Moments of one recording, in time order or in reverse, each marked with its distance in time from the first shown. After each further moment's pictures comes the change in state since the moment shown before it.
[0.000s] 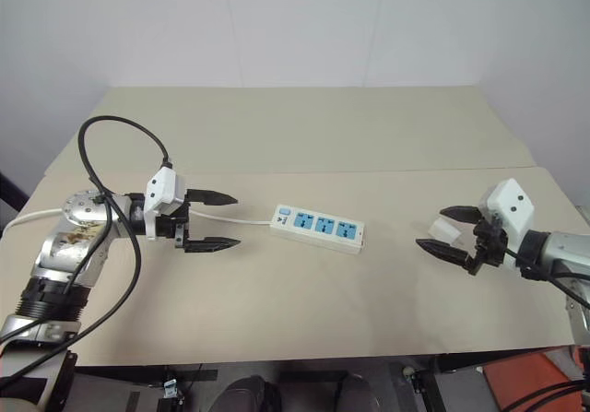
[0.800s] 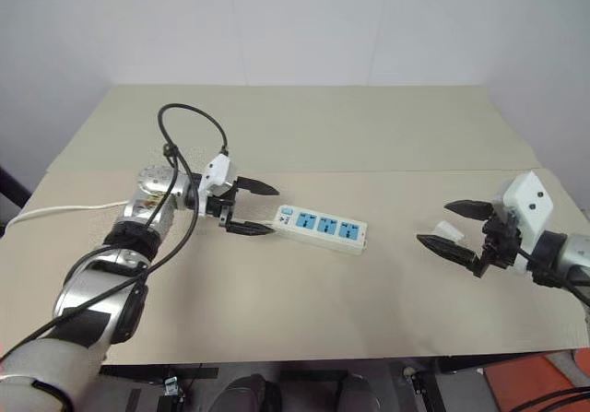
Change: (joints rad) left arm -0.494 -0.304 -0.106 0.934 0.196 -0.516 -0.262; right arm 0.150 0.011 -0.187 -0.284 0.132 0.177 -0.079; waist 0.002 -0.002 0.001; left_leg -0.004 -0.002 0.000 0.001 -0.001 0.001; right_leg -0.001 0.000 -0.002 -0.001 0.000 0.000
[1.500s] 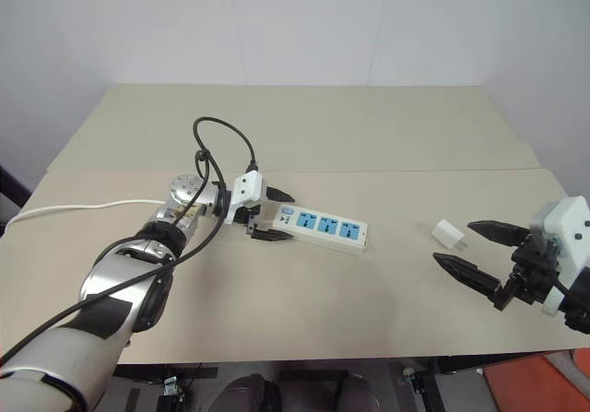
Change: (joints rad) left arm -0.064 -0.103 0.004 0.240 0.217 -0.192 0.265; right arm 0.249 0.053 -0.279 -0.261 0.156 0.174 -0.088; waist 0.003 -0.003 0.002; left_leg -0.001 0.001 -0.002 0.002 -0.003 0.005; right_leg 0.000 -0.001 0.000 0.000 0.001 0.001
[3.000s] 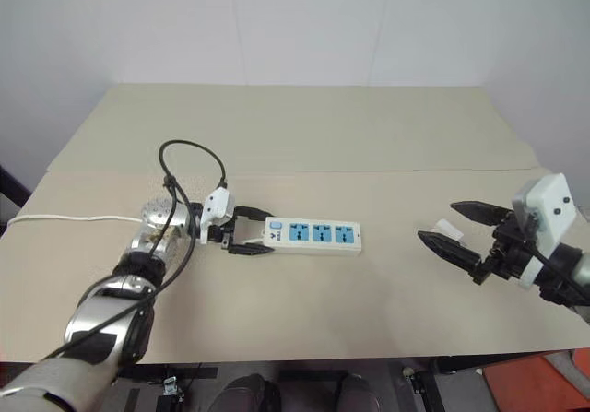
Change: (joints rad) left arm 0.360 0.062 0.131 -0.461 -0.170 0.177 -0.186; right arm -0.191 -0.019 0.174 0.104 0.018 -0.033 -0.066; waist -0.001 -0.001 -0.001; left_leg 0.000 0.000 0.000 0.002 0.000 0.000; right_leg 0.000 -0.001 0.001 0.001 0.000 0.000
